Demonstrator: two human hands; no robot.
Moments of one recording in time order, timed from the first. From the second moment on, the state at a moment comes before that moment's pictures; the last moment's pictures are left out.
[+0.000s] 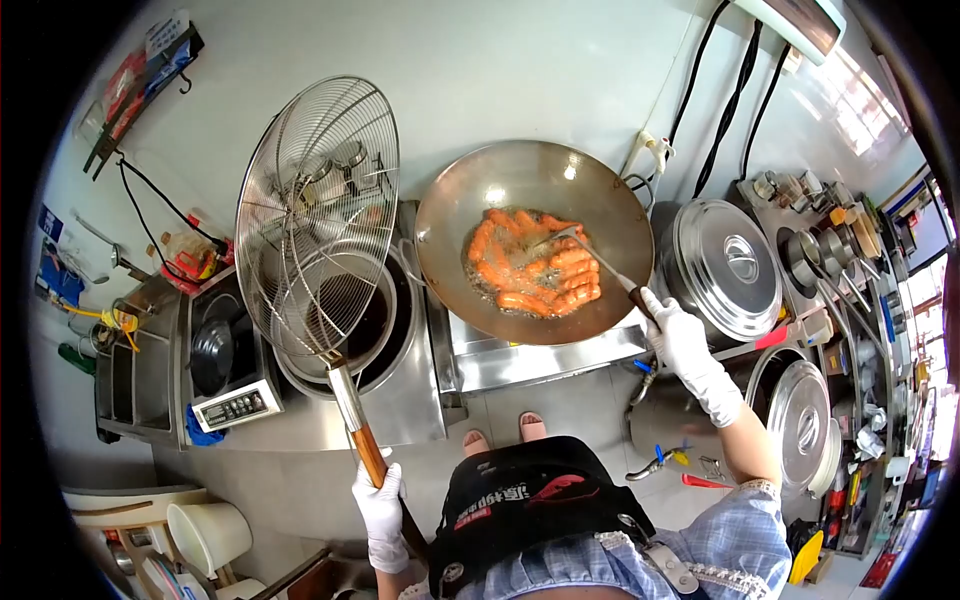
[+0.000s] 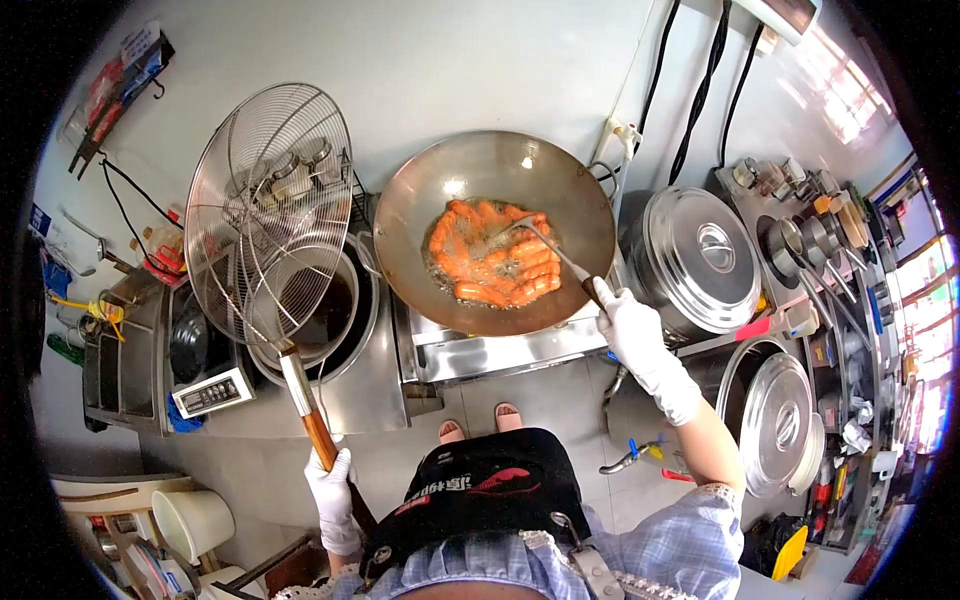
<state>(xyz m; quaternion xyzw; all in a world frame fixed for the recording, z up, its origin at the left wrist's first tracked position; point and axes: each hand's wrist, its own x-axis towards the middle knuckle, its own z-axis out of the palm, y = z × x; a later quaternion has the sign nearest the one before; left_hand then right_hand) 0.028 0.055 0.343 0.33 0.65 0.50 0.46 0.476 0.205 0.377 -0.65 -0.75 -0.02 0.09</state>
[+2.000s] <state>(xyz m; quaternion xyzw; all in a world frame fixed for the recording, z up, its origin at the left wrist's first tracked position) 0.032 0.064 0.346 0.32 0.65 0.51 0.46 0.484 0.166 0.362 -0.54 -0.81 -0.18 -0.12</state>
